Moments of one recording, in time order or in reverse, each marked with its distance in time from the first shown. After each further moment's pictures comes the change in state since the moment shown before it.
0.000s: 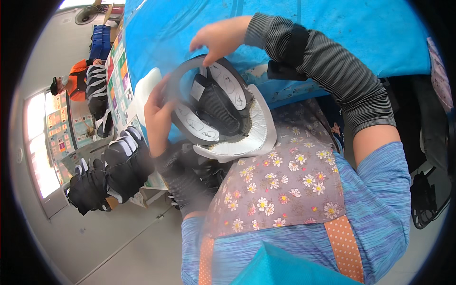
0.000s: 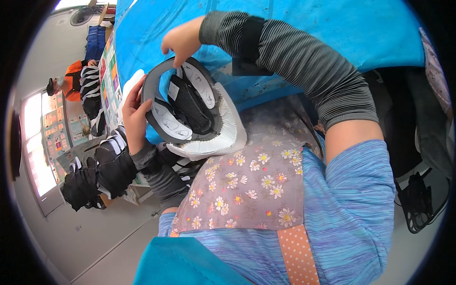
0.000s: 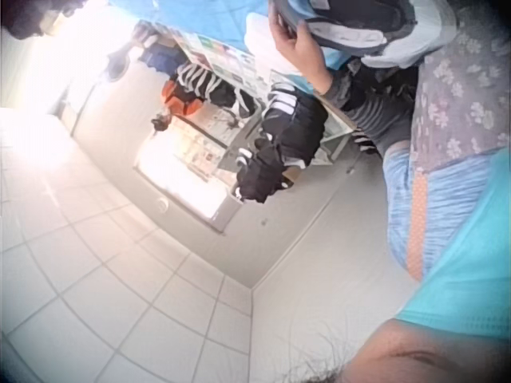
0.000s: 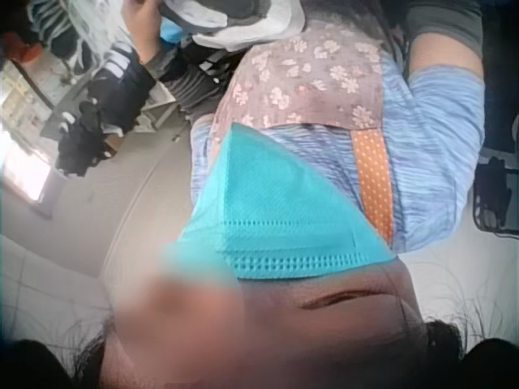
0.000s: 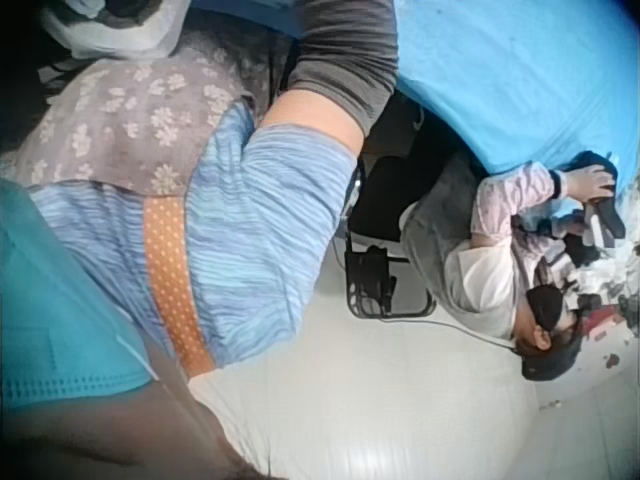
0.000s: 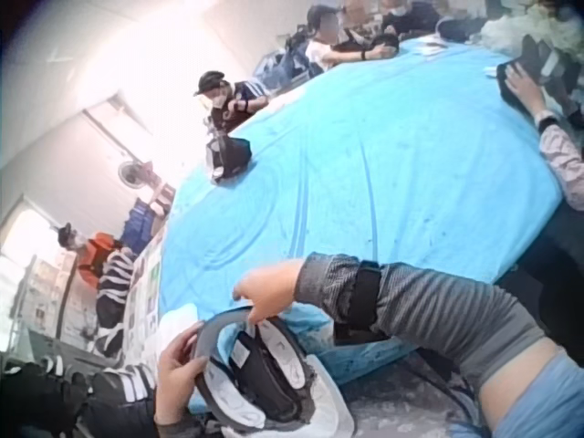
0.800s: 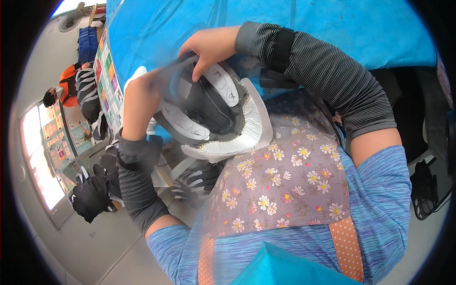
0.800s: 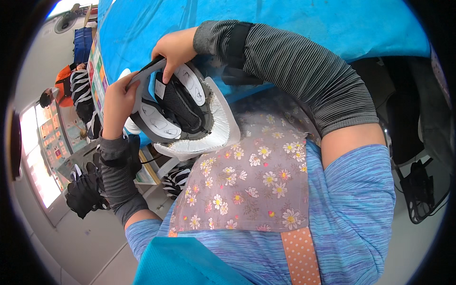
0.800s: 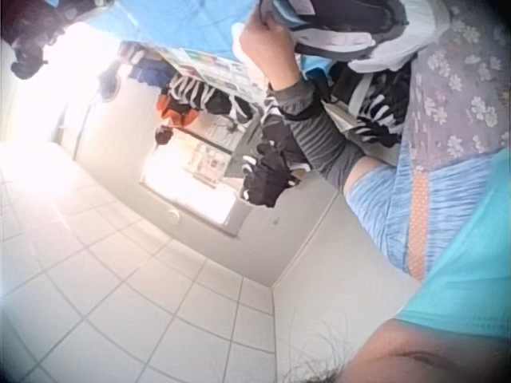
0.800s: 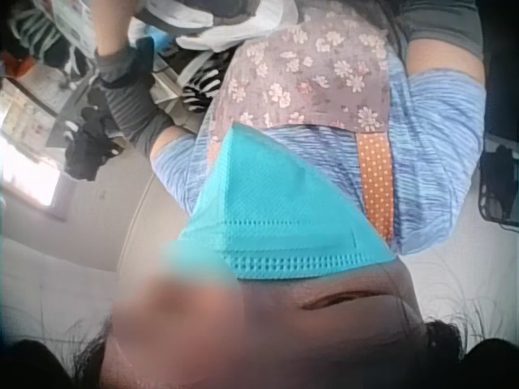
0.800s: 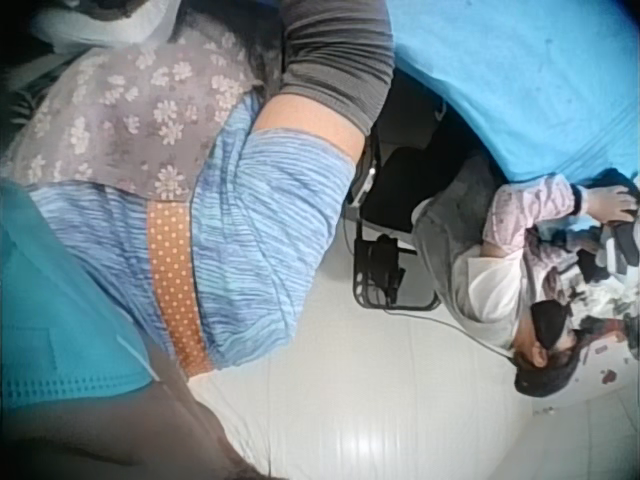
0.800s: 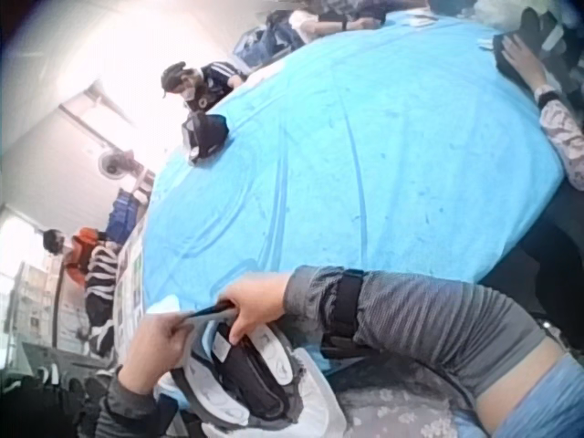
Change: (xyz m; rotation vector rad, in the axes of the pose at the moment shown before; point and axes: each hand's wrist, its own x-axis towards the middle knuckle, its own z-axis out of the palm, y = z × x) left_hand 0.055 0.028 0.001 1.000 -0.192 0.118; right_hand -0.002 0.017 0.048 0.357 0.002 -0.071
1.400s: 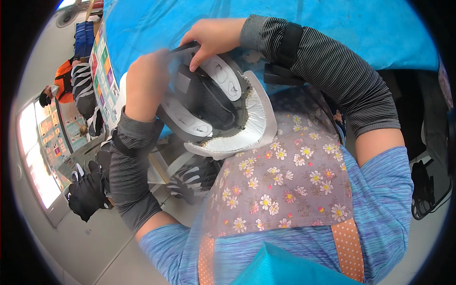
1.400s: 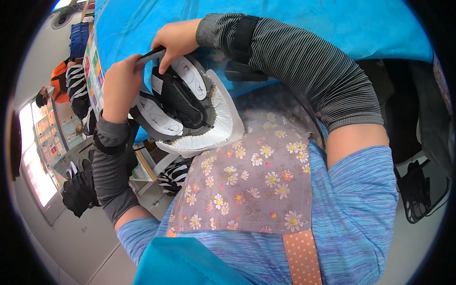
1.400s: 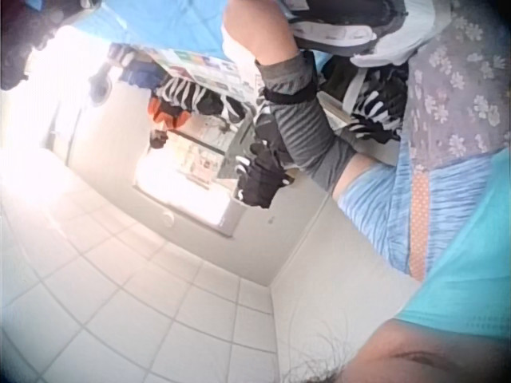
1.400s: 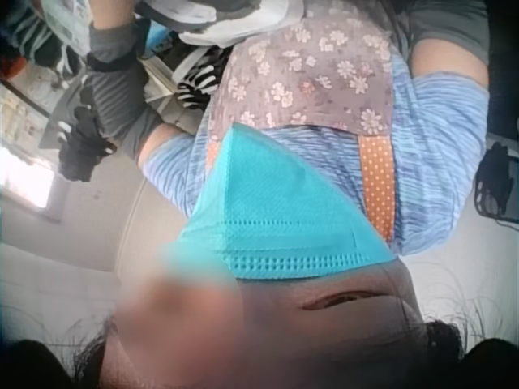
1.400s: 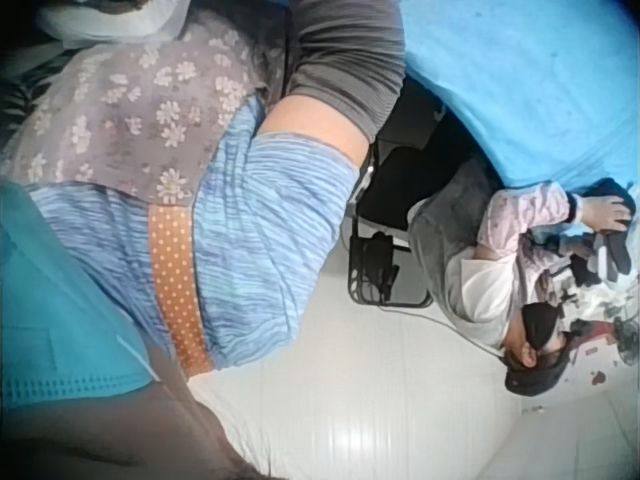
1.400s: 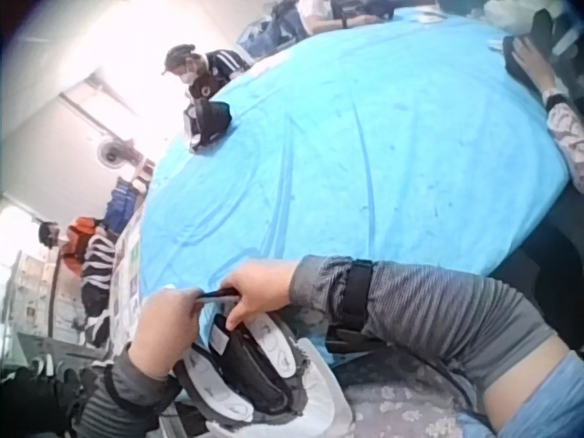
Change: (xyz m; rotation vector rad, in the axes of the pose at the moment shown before) left_hand 0.024 0.015 0.015 0.318 0.091 0.161; right_hand -0.002 -0.008 -0.002 -0.024 0.016 0.136
